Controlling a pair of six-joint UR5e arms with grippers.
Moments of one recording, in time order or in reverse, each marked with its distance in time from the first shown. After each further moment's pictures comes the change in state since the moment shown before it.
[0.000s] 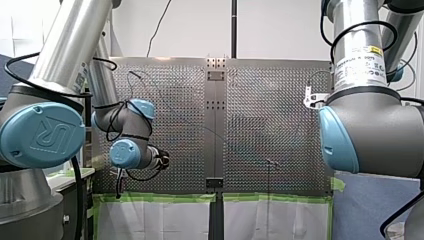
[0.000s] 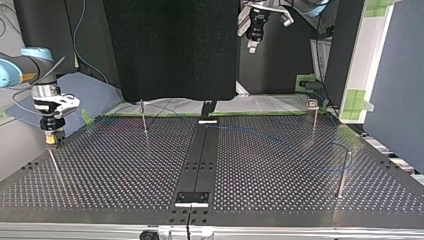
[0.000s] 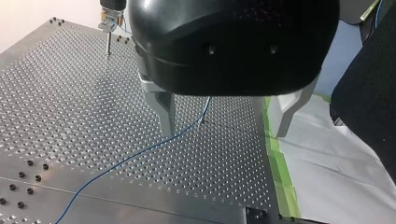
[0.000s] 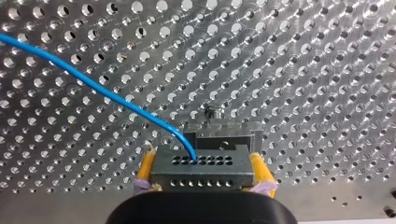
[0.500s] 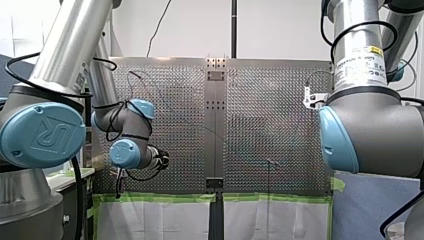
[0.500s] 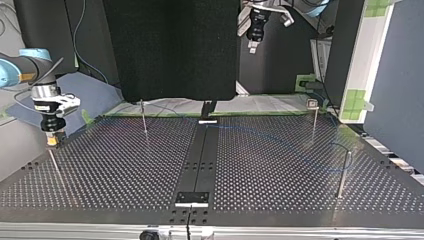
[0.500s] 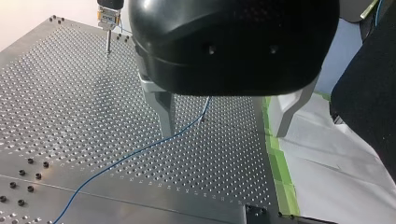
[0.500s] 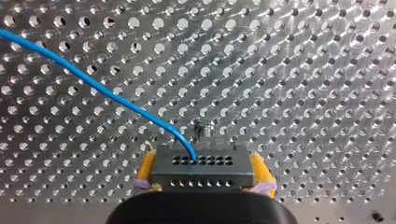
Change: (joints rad) left arm 0.004 0.000 0.000 -0.001 0.000 0.001; right arm -0.004 0.000 -0.003 -0.023 -0.051 -0.046
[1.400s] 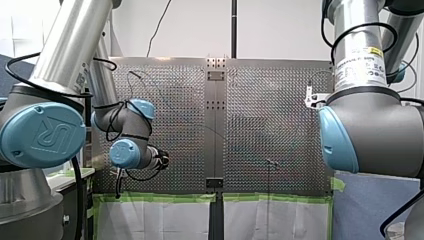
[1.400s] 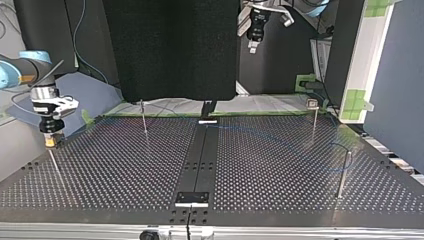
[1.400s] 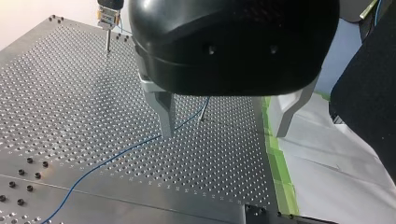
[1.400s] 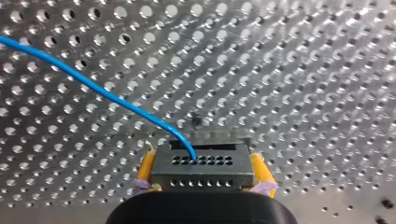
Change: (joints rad) left arm 0.002 0.000 -0.001 -0.001 0.001 0.000; right arm -0.006 0.022 -0.020 -0.014 0.003 0.055
